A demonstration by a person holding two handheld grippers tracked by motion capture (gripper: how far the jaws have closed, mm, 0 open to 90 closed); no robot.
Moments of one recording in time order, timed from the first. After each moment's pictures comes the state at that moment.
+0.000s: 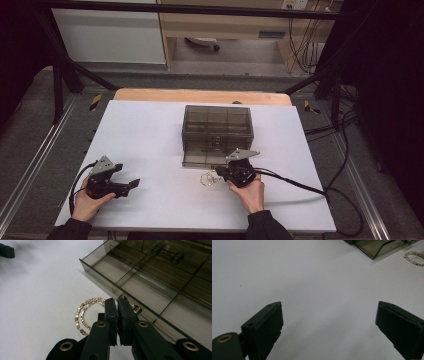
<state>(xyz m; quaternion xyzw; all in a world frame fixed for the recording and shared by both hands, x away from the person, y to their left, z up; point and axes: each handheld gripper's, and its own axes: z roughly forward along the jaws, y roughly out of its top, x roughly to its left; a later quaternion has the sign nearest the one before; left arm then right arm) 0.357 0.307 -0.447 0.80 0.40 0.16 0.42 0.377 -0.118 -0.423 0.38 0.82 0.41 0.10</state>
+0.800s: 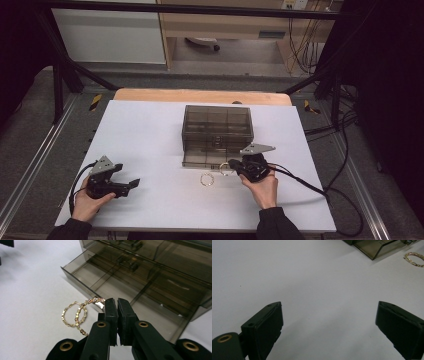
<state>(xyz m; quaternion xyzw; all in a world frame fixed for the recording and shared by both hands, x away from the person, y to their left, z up) 0.357 0.307 -0.447 0.80 0.40 0.16 0.42 0.381 -0.152 -0.402 0.40 0.81 0.41 0.14</state>
